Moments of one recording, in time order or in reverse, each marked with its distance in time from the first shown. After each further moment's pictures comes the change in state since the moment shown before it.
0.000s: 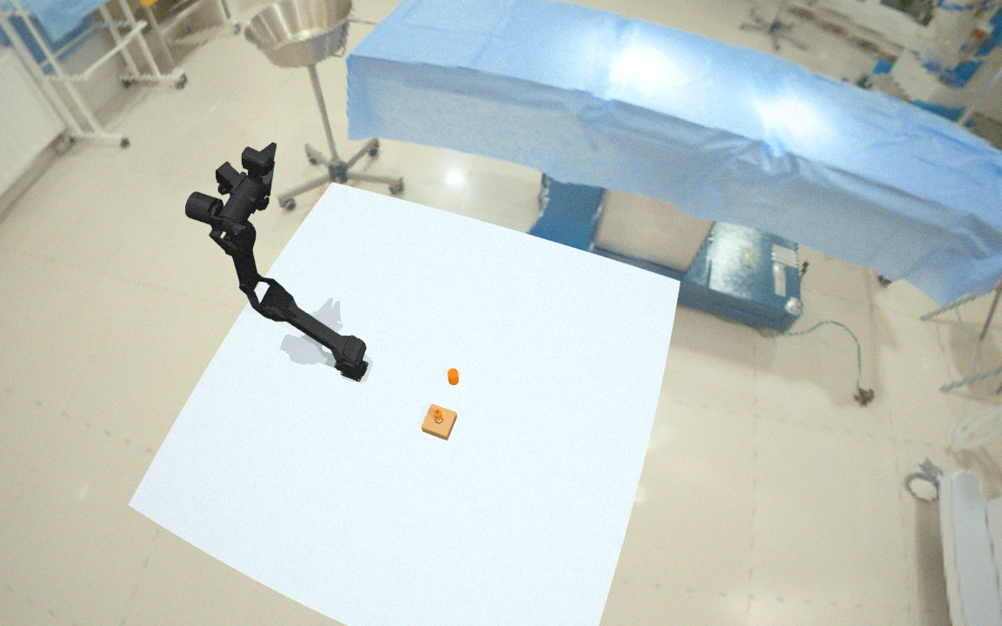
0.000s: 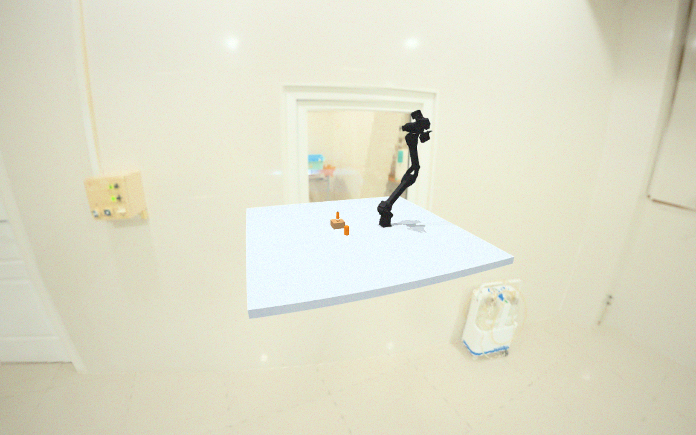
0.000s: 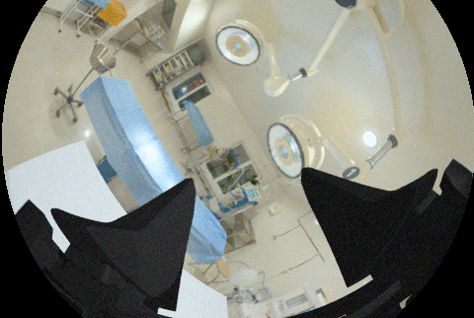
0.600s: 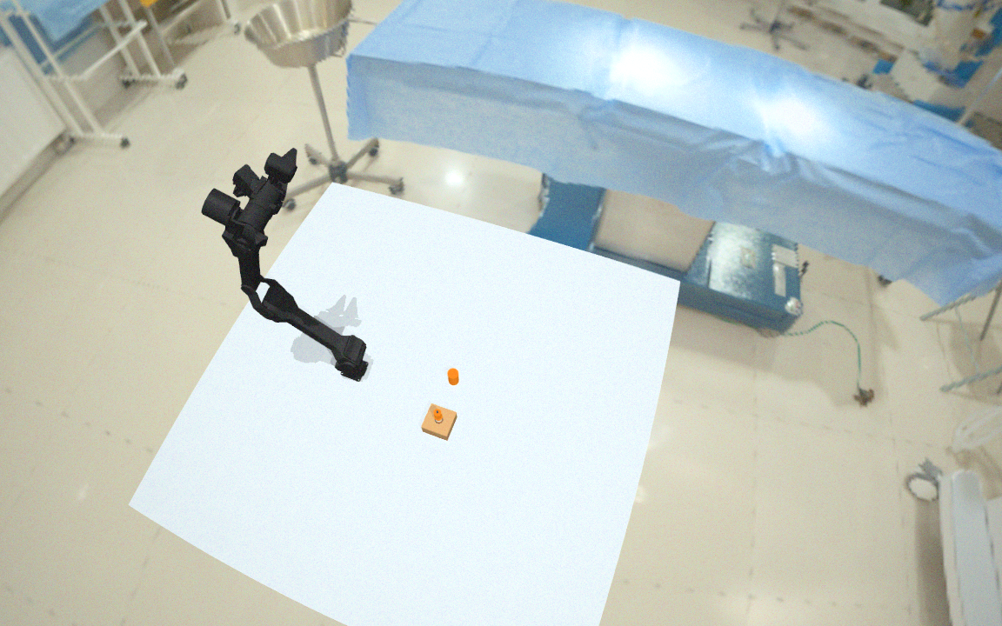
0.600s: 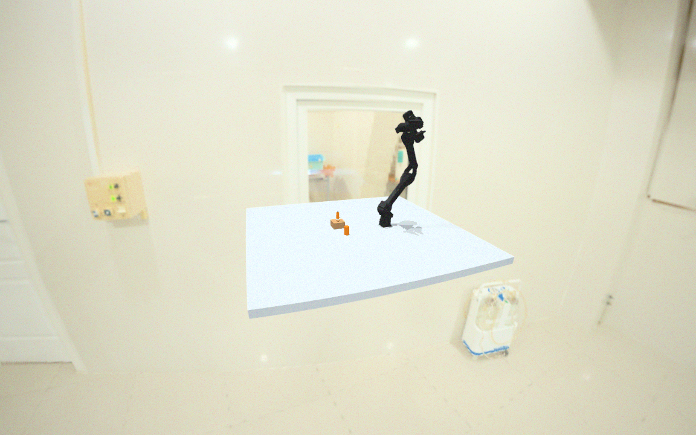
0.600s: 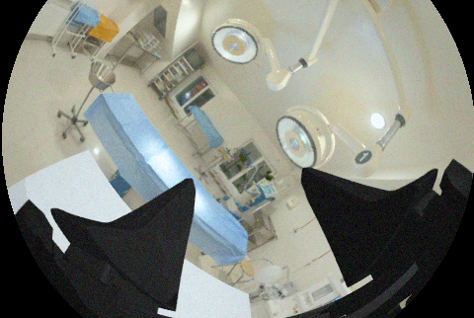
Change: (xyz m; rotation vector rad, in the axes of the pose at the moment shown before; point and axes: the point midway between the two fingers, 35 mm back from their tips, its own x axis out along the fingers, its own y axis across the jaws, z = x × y) arm -0.002 -0.014 -0.043 0.133 0.000 0.019
